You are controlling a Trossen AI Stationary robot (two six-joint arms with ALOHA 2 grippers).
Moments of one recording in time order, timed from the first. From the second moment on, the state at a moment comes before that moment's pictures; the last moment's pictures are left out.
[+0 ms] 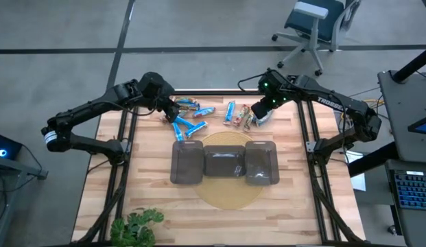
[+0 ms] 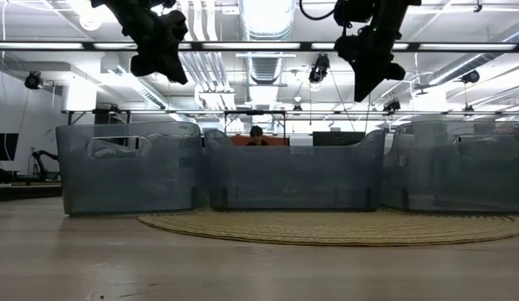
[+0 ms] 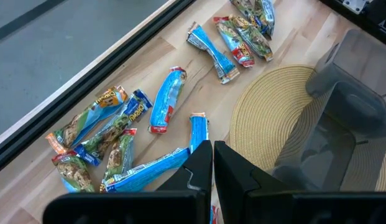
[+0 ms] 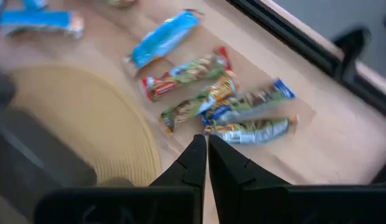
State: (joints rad) left arm 0.54 1.15 1.16 -0.78 0.07 -0.18; right arm -0.54 1.41 1.34 -1.07 0.09 0.40
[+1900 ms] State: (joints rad) left arm 0.54 1.15 1.16 -0.78 0.07 -0.18; right arm -0.54 1.41 1.21 -1.06 0.26 0.81
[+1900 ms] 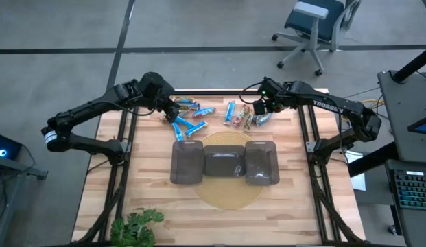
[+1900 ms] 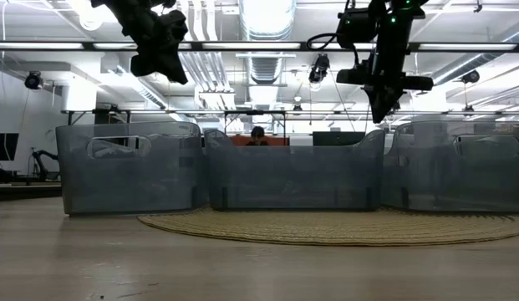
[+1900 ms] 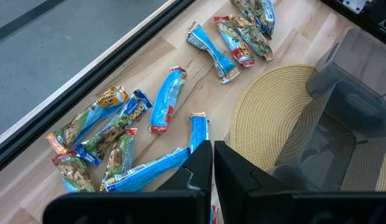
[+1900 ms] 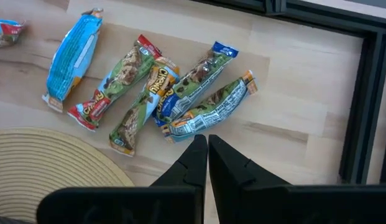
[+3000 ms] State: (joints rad) left arm 0.54 1.15 1.16 -0.78 0.07 -0.23; right arm -0.54 1.41 1.21 -1.06 0.26 0.80
